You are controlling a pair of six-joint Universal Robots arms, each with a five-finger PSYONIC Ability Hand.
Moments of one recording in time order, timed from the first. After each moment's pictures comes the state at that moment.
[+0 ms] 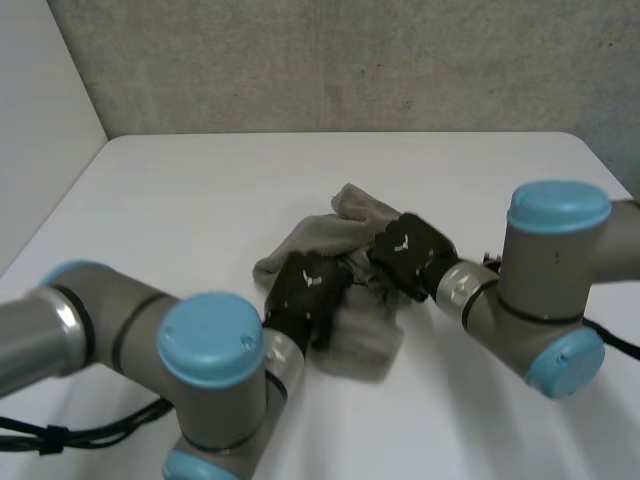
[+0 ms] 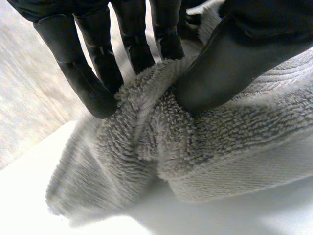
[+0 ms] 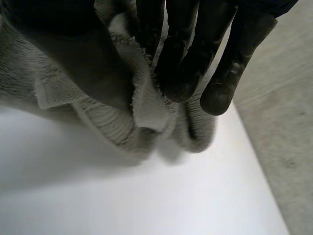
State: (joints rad) left arm 3.92 -2.15 -1.53 3.52 -1.70 3.42; right arm 2.04 -0.98 1.36 -0.04 1.28 2.31; left_hand 1.39 1.45 1.53 1.51 1.45; right_hand 1.19 1.27 1.32 1.33 1.13
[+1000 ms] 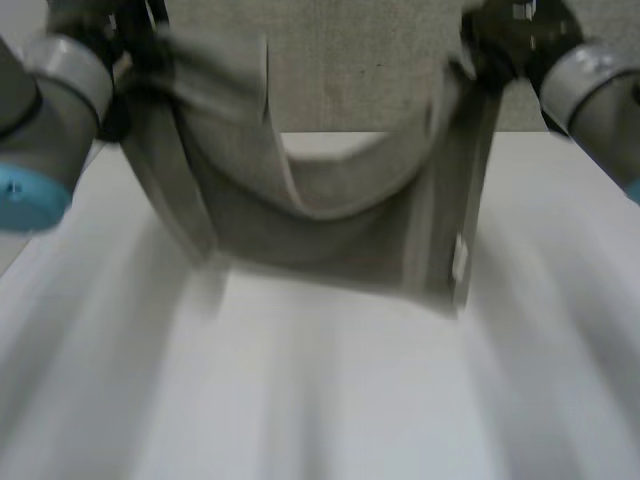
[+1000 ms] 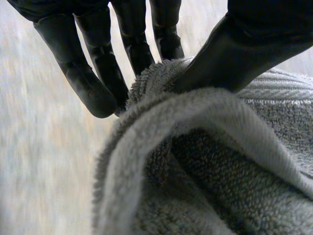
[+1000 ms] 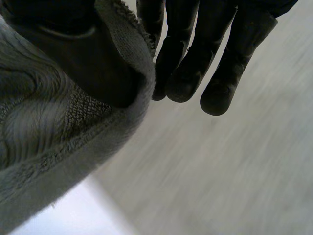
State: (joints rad) left arm 4.35 -1.99 -0.87 3.13 -1.63 2.99; right arm 1.87 -1.02 0.75 0.05 1.28 2.83; left_hand 1.39 1.45 1.54 1.52 1.46; right_hand 1.19 1.32 1.33 1.33 1.13
